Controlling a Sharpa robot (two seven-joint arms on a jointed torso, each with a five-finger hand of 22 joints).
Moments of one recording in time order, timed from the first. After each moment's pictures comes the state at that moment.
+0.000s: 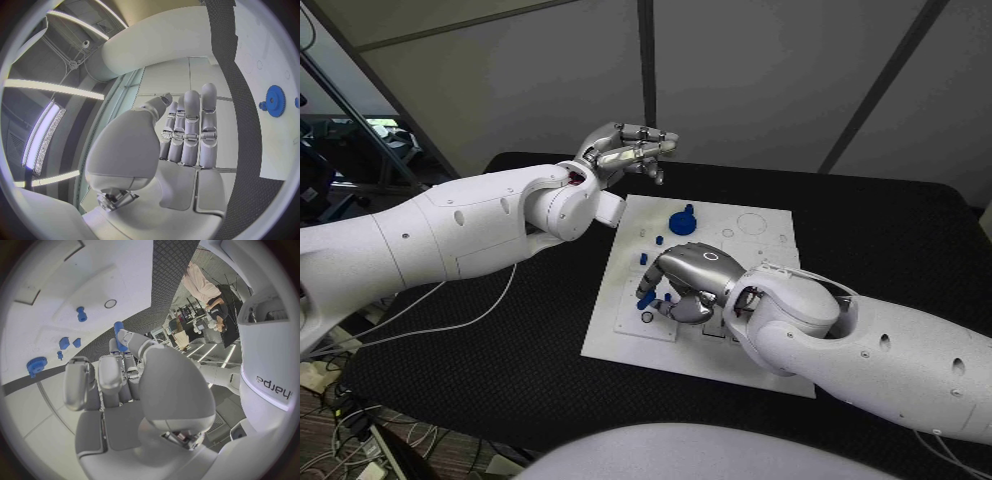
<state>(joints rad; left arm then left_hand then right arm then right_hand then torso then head) 1.16 -0.79 0.07 1.37 -0.12 -0.20 0.35 1.38 -0.13 0.39 0.02 0.20 1.05 0.16 0.13 0.10 1.13 0.09 0.24 0.17 1.18 0.01 0.91 0.51 0.18 1.19 0.11 0.46 0.93 1.05 -0.56 -0.03 1.68 -1.67 -0.24 -0.11 1.42 -0.08 0.53 -0.09 0.22 1.14 0.14 0.12 0.11 1.17 0.09 0.20 0.07 1.46 -0.01 1.20 0.97 0.07 1.40 0.09 1.41 1.31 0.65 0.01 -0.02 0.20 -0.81</state>
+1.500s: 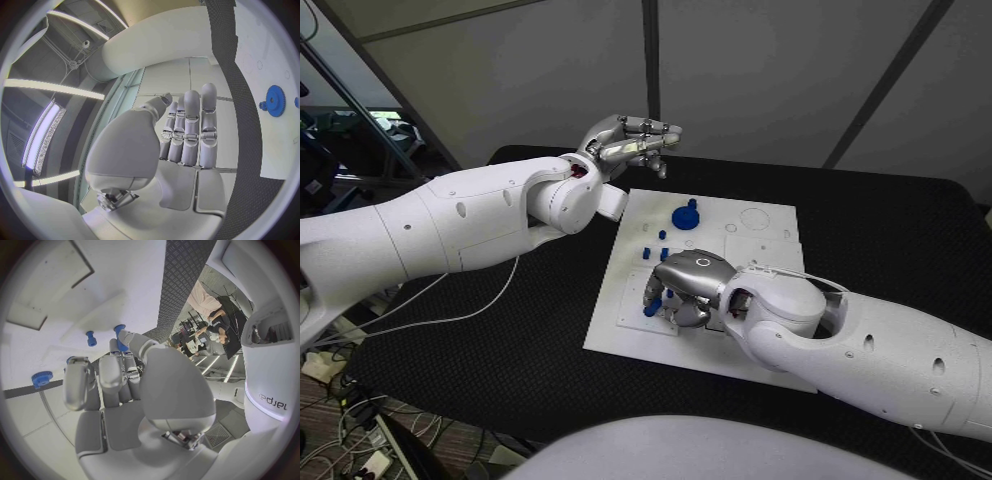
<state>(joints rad) 1.16 -0.80 0.07 1.37 -0.12 -0.19 0.35 1.38 -0.13 0.39 0.02 0.20 1.05 0.16 0.13 0.10 1.13 0.09 0.25 0.17 1.18 0.01 0.91 0.51 0.18 1.19 0.11 0.46 0.93 1.04 -0.52 -0.05 1.63 -1.76 -0.13 -0.15 1.40 -0.09 0.52 -0.09 0.22 1.14 0.14 0.11 0.11 1.17 0.09 0.20 0.08 1.46 -0.01 1.20 0.97 0.07 1.40 0.09 1.41 1.31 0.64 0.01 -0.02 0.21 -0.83</state>
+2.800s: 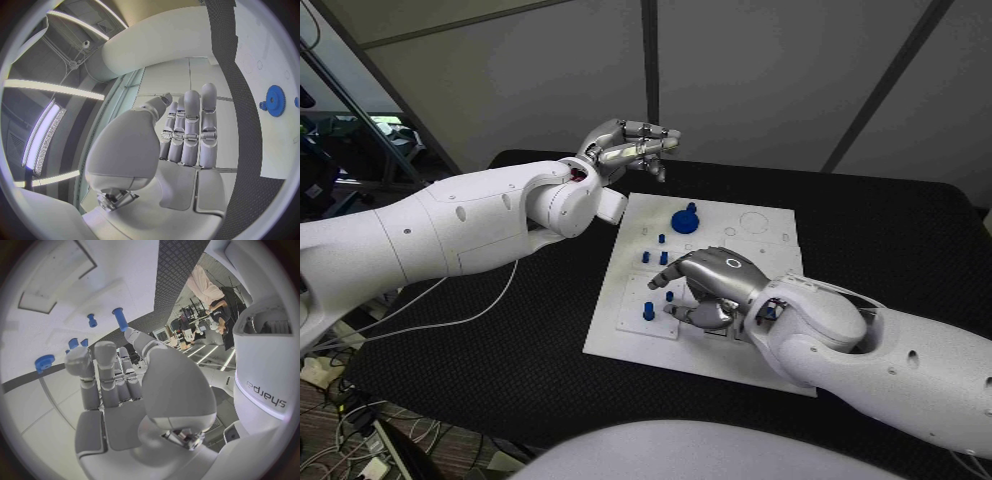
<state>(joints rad) 1.16 -0.80 0.07 1.37 -0.12 -0.19 0.35 1.38 -0.13 0.39 0.02 0.20 1.05 0.16 0.13 0.10 1.13 0.09 0.25 0.17 1.18 0.01 0.91 0.50 0.18 1.19 0.11 0.46 0.93 1.04 -0.65 -0.05 1.73 -1.70 -0.33 -0.09 1.33 -0.14 0.39 -0.05 0.23 0.93 0.15 0.08 0.08 0.94 0.11 0.21 0.08 1.41 0.03 0.99 0.67 0.10 1.22 0.13 1.19 1.09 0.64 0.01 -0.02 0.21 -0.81</state>
